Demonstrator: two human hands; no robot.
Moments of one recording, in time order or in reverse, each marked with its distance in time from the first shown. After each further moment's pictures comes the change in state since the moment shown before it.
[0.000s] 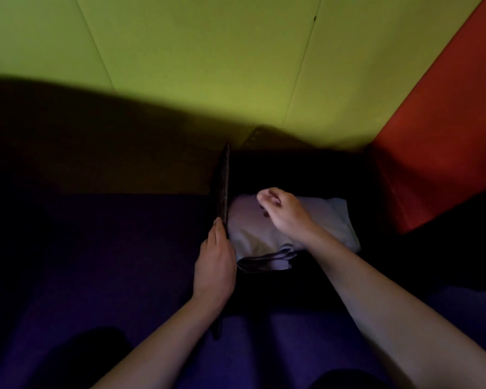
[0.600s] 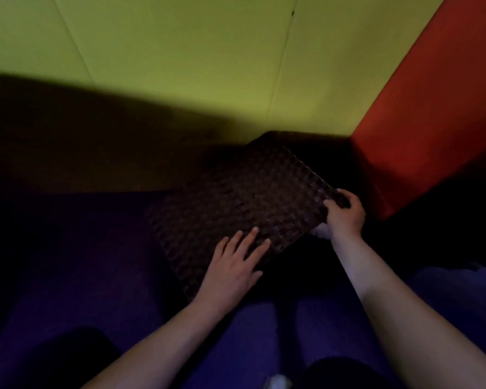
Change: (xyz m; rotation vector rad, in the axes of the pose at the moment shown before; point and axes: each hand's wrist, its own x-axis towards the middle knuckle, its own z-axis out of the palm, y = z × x) left_hand -0.021 0.001 0.033 0.371 -0.035 0.558; right_hand -0.050 0.068 -0.063 0.532 0.827 0.377
